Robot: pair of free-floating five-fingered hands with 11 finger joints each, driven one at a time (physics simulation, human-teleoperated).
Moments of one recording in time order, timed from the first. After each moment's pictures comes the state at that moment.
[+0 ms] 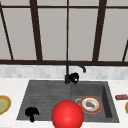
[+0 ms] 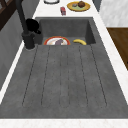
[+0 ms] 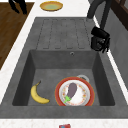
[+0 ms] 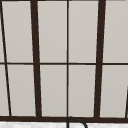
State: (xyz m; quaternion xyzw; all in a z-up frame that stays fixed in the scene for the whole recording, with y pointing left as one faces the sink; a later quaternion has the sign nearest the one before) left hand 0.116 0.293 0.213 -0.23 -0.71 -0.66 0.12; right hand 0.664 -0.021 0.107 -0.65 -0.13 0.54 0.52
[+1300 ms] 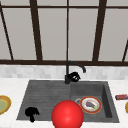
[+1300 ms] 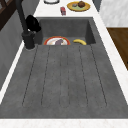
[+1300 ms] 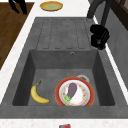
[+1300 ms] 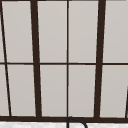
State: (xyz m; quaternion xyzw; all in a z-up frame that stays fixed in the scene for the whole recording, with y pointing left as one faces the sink) left hand 0.116 0.293 0.213 -0.23 -0.71 -0.66 0.12; right hand 0.666 -0.002 0.106 -0.76 0.03 0.44 0.47
